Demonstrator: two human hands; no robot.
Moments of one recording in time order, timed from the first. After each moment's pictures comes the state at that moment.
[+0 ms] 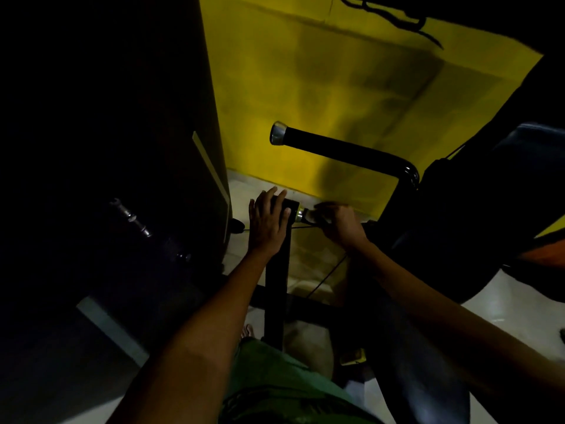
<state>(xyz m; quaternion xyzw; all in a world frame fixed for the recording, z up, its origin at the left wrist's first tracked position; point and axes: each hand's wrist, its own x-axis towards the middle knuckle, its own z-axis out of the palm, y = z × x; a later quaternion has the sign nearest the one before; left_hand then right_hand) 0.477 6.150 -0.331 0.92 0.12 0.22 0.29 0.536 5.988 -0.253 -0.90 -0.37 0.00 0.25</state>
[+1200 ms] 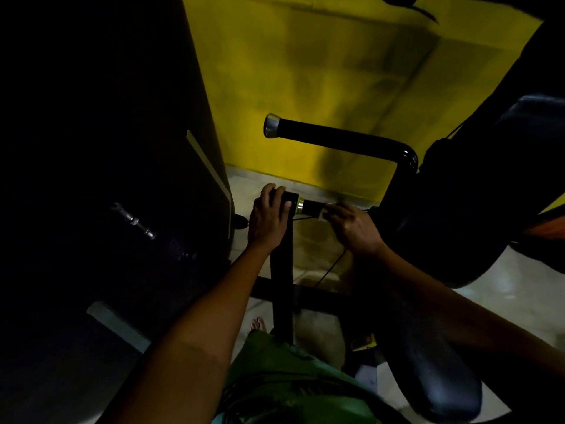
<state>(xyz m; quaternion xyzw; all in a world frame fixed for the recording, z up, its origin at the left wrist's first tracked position) 0.471 6.153 -0.314 0.94 0.13 0.13 0.30 0.523 5.957 -0.269 -0.85 -0.49 -0.16 0.09</state>
